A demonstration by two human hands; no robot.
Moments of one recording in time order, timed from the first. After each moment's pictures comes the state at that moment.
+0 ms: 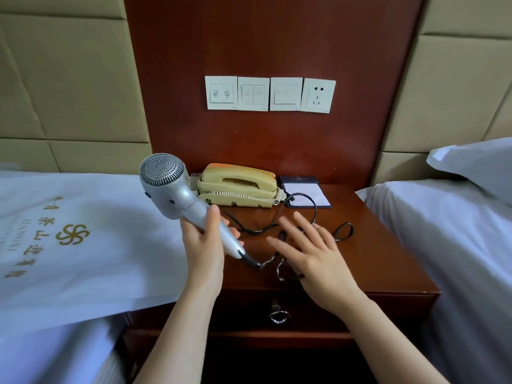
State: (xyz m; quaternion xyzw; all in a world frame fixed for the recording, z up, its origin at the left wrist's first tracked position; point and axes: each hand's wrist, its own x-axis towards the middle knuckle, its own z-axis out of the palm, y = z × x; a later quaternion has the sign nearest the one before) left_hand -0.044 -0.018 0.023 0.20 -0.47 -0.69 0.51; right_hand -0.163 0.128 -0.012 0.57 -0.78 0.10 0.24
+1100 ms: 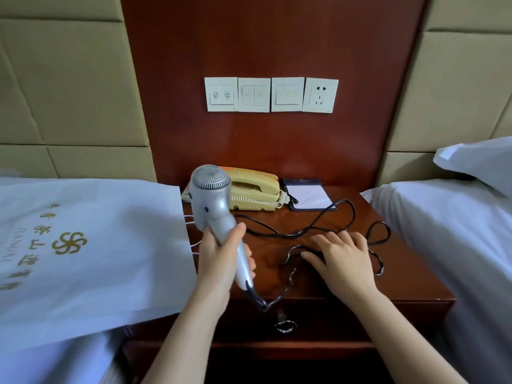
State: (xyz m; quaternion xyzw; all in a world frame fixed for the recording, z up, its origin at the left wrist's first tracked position) left_hand -0.046 -0.015 0.018 0.25 -0.53 -0.73 0.36; right_hand -0.195 0.125 -0.019 0.39 -0.88 0.08 0.27
